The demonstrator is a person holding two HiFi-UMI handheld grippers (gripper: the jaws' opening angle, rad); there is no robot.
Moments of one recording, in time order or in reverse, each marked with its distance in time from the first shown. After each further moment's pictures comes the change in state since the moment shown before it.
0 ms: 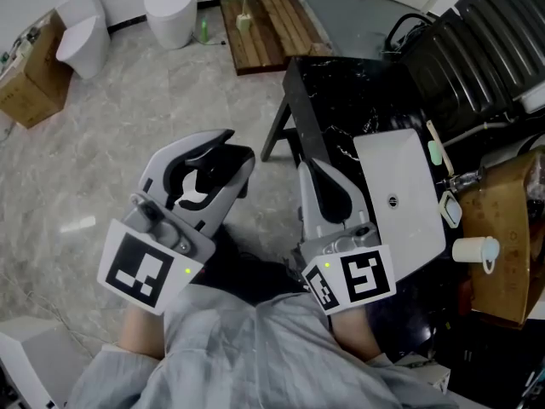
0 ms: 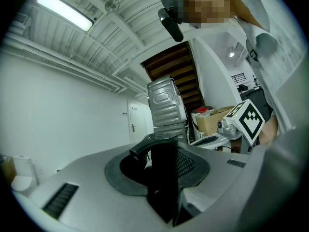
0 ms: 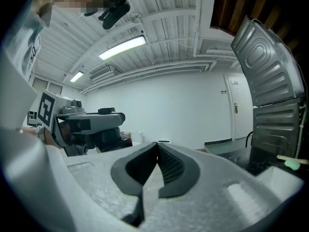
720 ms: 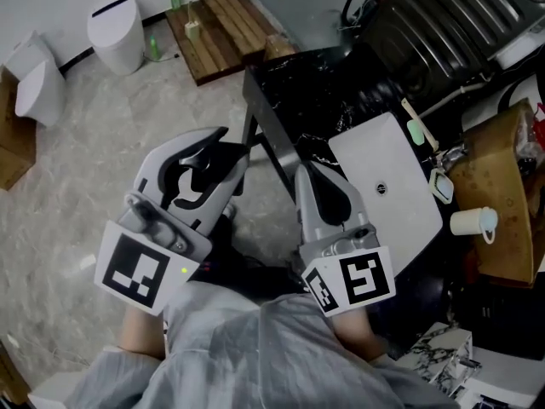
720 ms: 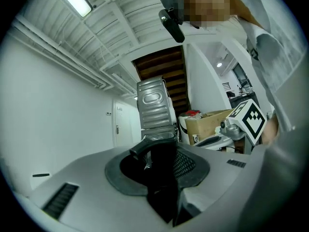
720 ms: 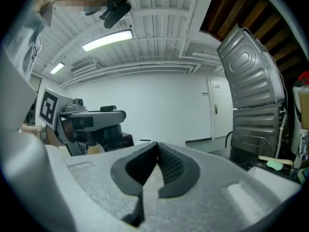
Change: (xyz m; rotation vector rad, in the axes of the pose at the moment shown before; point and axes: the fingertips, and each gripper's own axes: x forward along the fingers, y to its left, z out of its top) left arm 0.095 0.032 -0.003 -0.001 -0.026 -0.213; right arm 0.031 -0.073 -0.001 0.013 0.026 -0.229
